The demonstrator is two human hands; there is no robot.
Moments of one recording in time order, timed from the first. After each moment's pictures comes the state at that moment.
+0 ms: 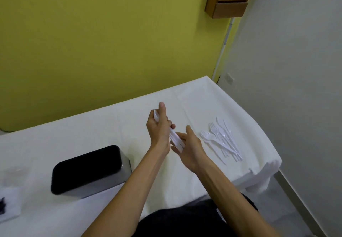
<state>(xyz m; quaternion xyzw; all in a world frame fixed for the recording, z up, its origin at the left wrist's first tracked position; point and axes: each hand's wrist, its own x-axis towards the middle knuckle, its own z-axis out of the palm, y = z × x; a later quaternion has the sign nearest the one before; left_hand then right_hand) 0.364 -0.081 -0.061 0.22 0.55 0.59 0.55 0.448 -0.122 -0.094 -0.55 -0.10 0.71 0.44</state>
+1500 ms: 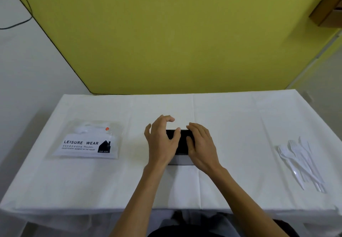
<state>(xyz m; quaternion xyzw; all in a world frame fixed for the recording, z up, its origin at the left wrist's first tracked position) 0.121 -0.192 -0.076 0.51 0.73 0.44 0.13 0.264 -0.158 -0.109 -0.51 -0.79 0.23 0.25</state>
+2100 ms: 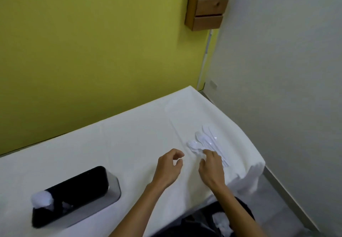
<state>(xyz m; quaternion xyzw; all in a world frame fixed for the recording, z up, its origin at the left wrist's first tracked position) 0.377 -0.128 -0.132 0.65 0.57 0.22 0.45 0.545 -0.165 -0.154 -0.81 -0.50 0.23 0.20</state>
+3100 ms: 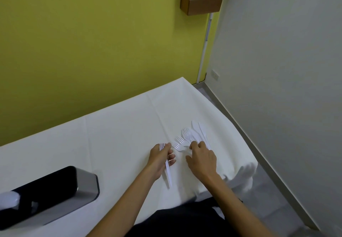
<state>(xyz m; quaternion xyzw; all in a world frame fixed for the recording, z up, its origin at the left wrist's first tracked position) 0.443 -0.090 -0.157 0.22 0.64 0.31 0.67 0.590 -0.130 -0.162 -0.77 -0.62 0.16 0.07</state>
